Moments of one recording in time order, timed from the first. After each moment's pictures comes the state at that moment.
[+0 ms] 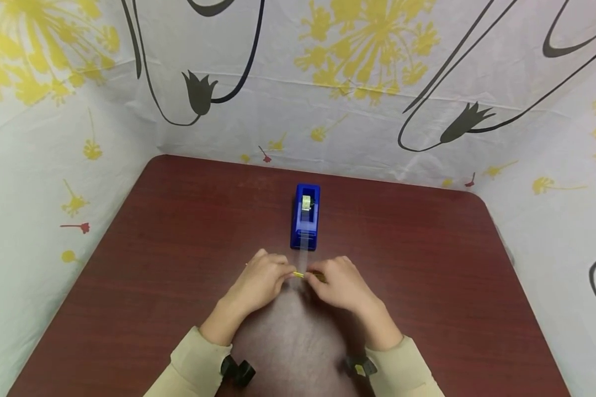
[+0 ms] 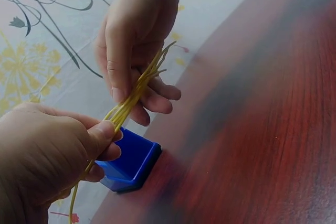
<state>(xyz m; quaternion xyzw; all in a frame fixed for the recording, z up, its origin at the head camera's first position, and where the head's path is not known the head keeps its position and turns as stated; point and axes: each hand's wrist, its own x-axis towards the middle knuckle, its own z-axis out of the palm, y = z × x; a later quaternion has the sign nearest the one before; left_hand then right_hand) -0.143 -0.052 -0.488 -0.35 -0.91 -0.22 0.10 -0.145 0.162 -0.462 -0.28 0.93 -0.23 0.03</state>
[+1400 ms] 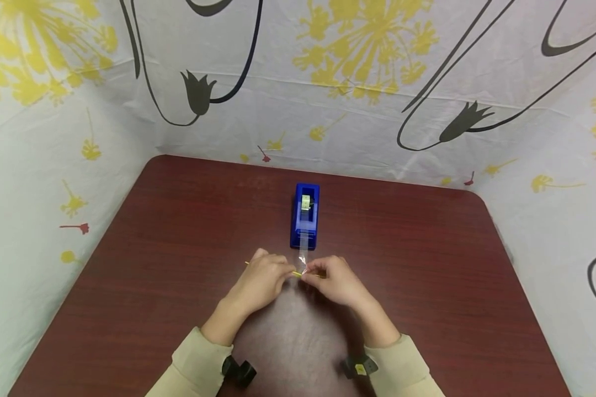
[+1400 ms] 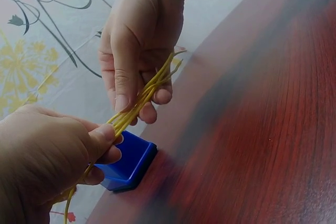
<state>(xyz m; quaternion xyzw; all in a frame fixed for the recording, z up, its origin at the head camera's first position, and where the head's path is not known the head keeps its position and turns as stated) -0.143 -0.050 -0.492 -0.33 -0.91 -0.23 0.11 -0.147 0.160 -0.468 -0.17 0.88 -0.41 0.14</state>
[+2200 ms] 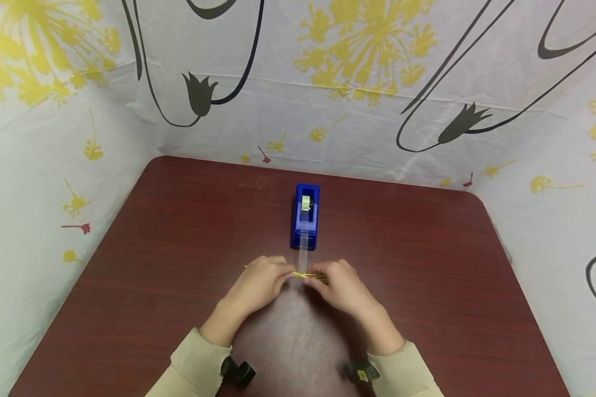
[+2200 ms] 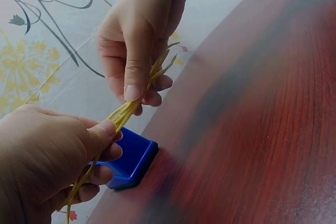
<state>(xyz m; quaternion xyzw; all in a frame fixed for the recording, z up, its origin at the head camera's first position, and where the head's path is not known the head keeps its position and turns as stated) -0.138 -0.052 -0.489 -0.32 -0.91 -0.26 0.06 -0.138 0.165 -0.469 -0.26 0.92 -0.29 0.01</state>
